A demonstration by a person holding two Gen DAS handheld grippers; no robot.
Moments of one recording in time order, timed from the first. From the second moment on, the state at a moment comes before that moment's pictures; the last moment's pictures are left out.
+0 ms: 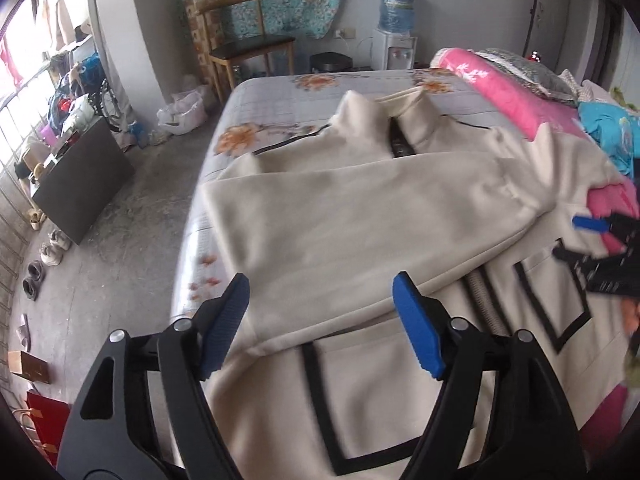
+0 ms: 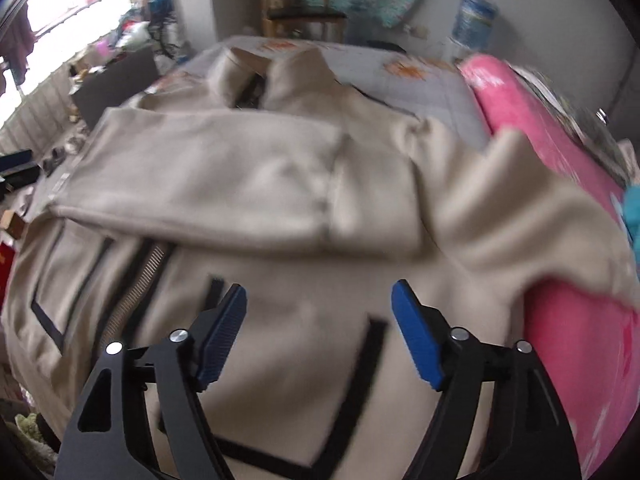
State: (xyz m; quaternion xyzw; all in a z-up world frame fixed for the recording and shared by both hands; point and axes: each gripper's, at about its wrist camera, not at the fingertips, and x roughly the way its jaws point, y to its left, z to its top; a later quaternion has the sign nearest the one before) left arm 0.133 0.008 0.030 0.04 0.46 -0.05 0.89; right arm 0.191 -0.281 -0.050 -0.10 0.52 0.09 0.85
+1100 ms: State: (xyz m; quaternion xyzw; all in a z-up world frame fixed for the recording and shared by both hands) left arm 0.211 -0.060 -0.063 -0.01 0.48 0.02 0.87; right arm 0.223 -0.700 -0.026 0.39 0.40 -0.20 0.81
